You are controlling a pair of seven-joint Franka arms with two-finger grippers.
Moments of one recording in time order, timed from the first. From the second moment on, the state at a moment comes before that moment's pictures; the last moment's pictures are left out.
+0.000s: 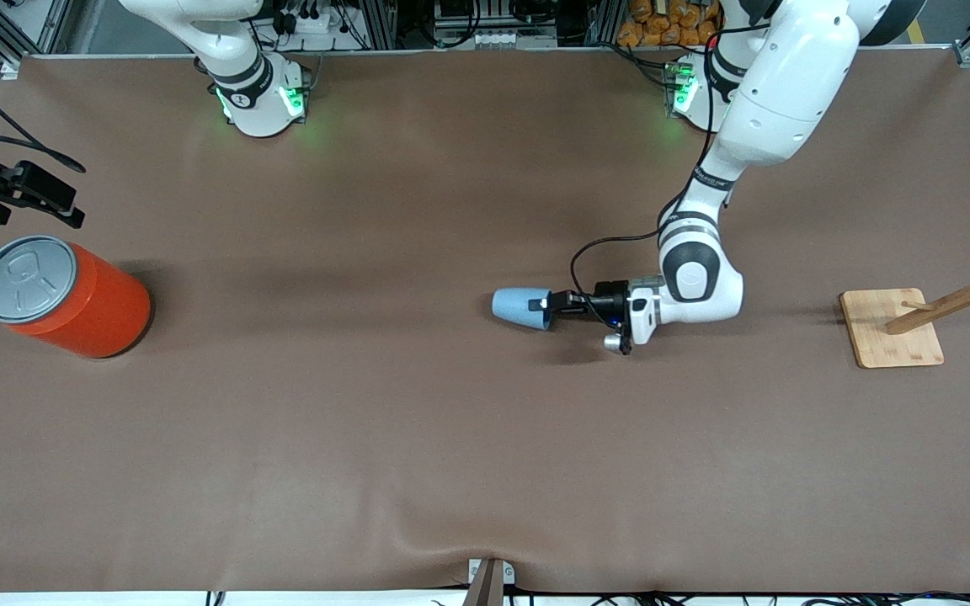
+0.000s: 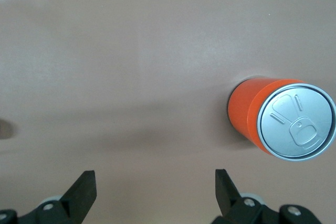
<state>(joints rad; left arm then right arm) -0.32 0.66 -0.06 -1.93 -1.65 2.05 0.82 -0.03 -0.03 0.02 -1.56 0.03 1.54 0.07</state>
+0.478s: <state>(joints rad) -0.31 0.55 0.07 -1.77 -1.14 2.05 0.43 -0.03 -0.03 0.02 -1.56 0.03 1.54 0.07</state>
